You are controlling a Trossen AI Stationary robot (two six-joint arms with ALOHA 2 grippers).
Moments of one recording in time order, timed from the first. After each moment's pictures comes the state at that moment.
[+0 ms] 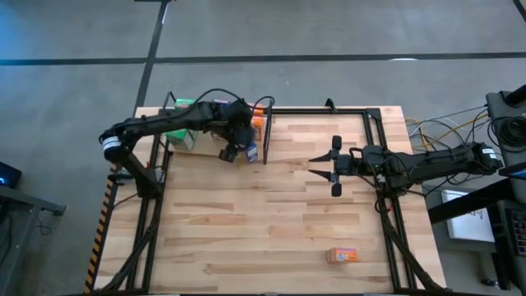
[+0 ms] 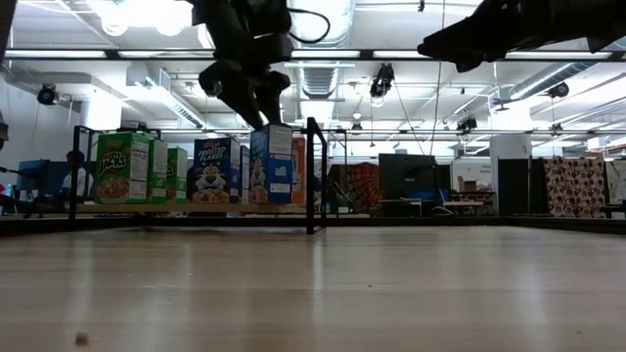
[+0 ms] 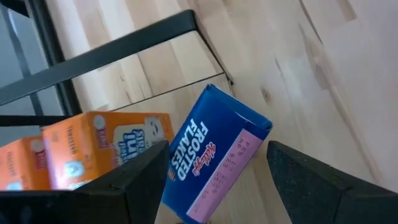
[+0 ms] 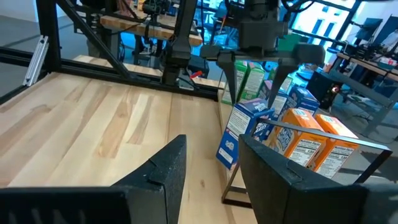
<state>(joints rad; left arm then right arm) 0.36 1.63 1.44 -0.90 0.05 0.78 0.01 0.82 0.44 0.26 0.07 -0.22</state>
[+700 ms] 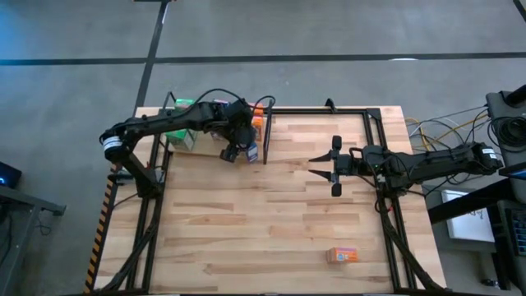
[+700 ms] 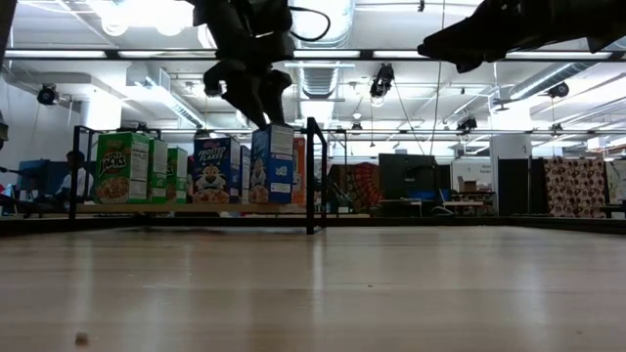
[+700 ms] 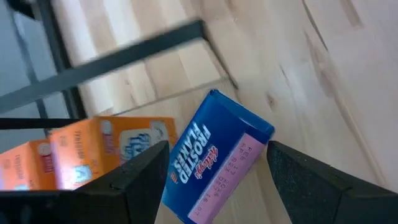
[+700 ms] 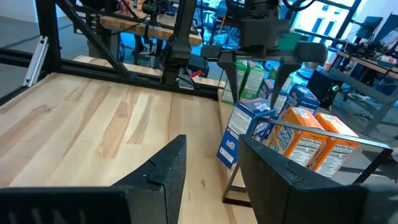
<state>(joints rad) 0.36 1.64 1.44 -0.88 0.04 0.78 0.01 0.82 0.44 0.26 0.07 -0.21</state>
